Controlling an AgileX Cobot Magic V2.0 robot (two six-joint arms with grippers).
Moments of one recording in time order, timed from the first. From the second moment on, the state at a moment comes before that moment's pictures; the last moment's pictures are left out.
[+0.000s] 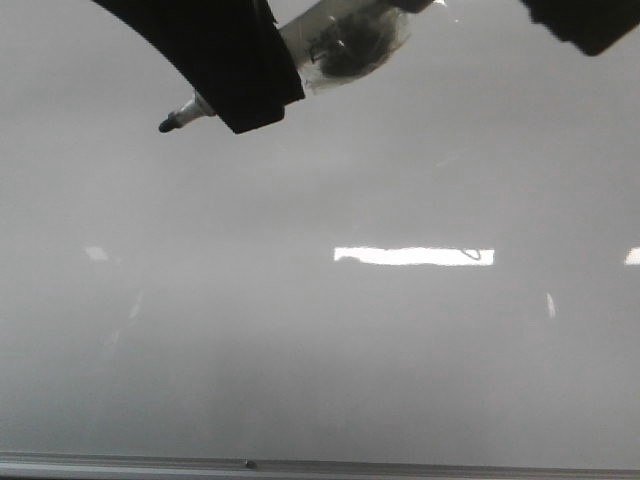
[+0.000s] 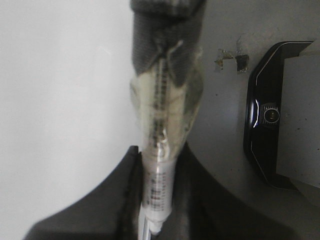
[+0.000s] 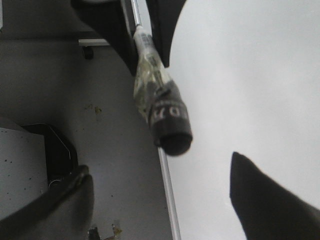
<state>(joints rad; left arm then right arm) -0.95 1.42 -1.32 0.00 1.08 0.59 0.57 1.04 -1.01 0.45 0.90 -0.97</state>
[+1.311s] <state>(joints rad) -0.96 1.42 -1.32 0.01 1.07 0.63 0.66 1.12 -1.03 0.48 0.81 -0.98</state>
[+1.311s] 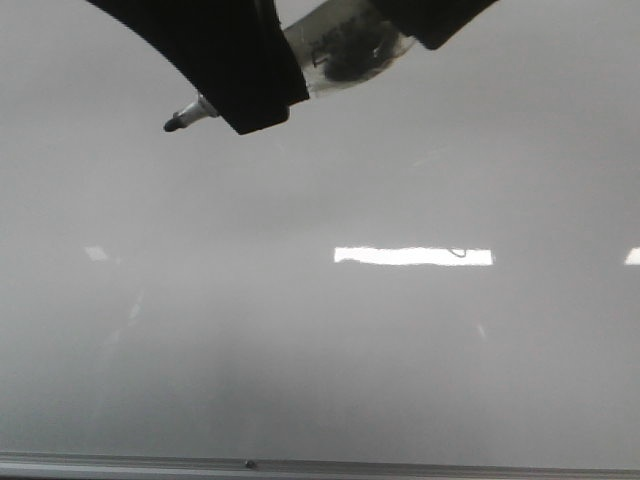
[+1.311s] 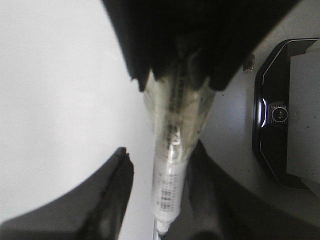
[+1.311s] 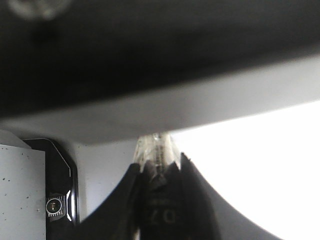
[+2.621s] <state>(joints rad) -0.58 0.93 -1.08 0.00 1.00 0.30 0.39 0.76 -0.76 0.05 0.66 -0.03</state>
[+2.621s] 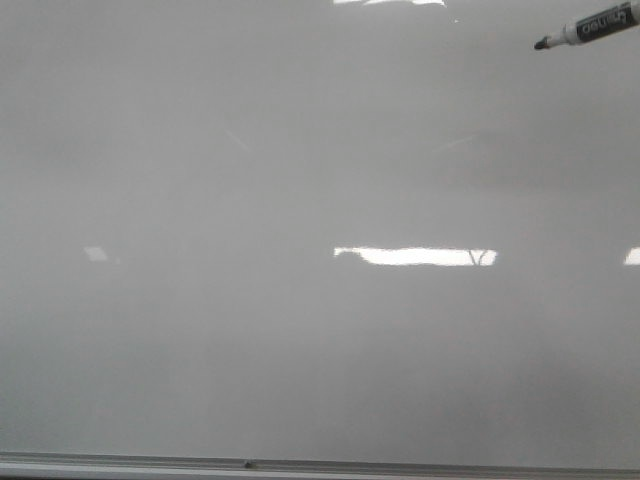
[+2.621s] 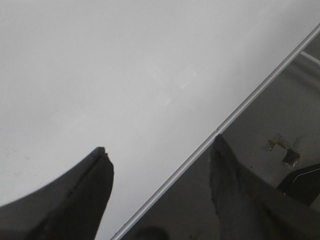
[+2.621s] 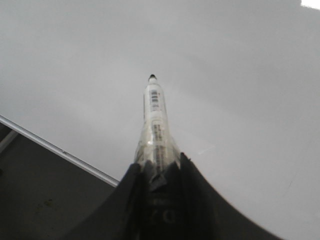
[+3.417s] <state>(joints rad) -0.58 0.93 -1.08 0.00 0.98 0.30 0.30 1.00 -0.73 0.04 0.29 0.07</state>
